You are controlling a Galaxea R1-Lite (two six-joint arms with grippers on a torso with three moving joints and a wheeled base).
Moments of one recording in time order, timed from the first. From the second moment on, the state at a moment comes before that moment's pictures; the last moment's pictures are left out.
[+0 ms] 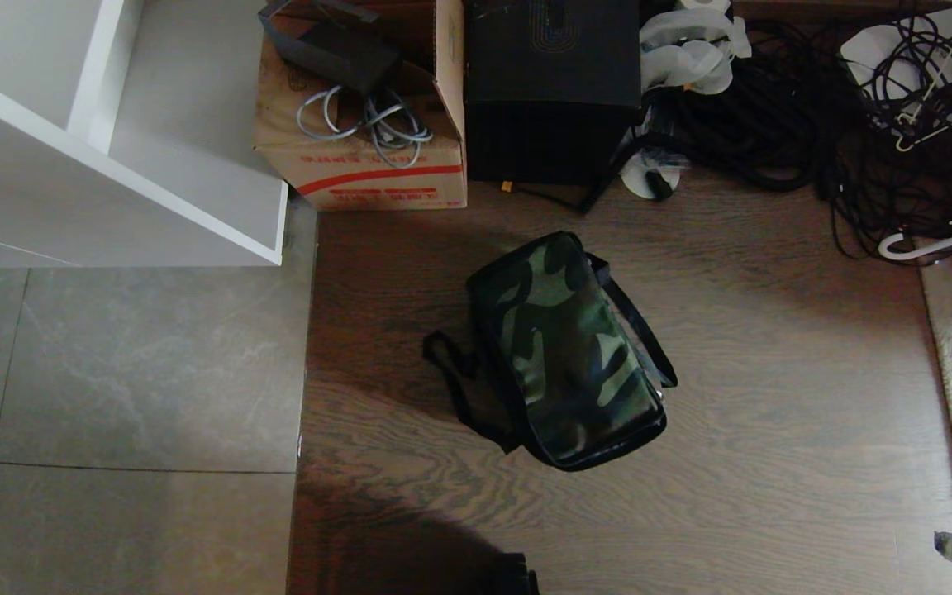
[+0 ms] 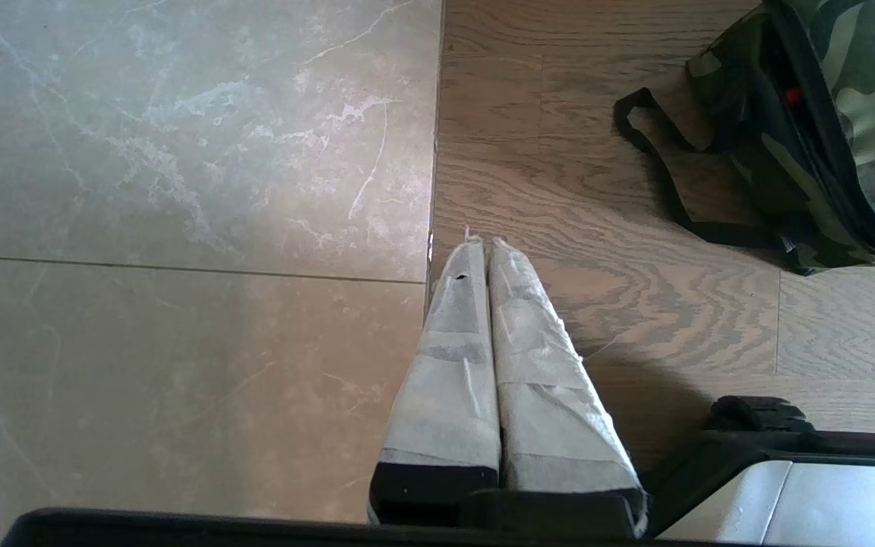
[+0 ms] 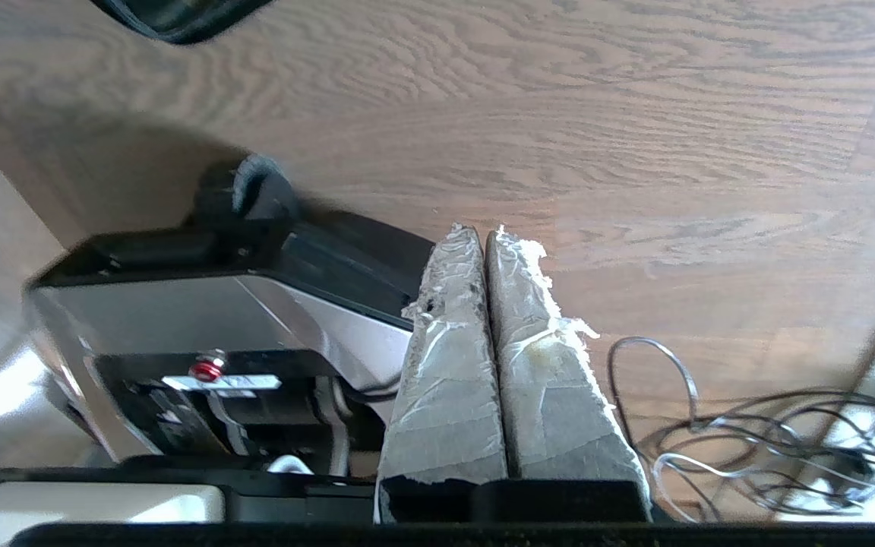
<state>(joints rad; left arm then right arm) 0.00 0.00 0.00 0.00 0.00 0.00 0.12 0.86 -0.47 0.29 -0.01 0.21</state>
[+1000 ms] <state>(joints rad) 0.00 0.00 0.00 0.00 0.00 0.00 0.01 0.26 -0.05 0.08 0.01 -0.05</state>
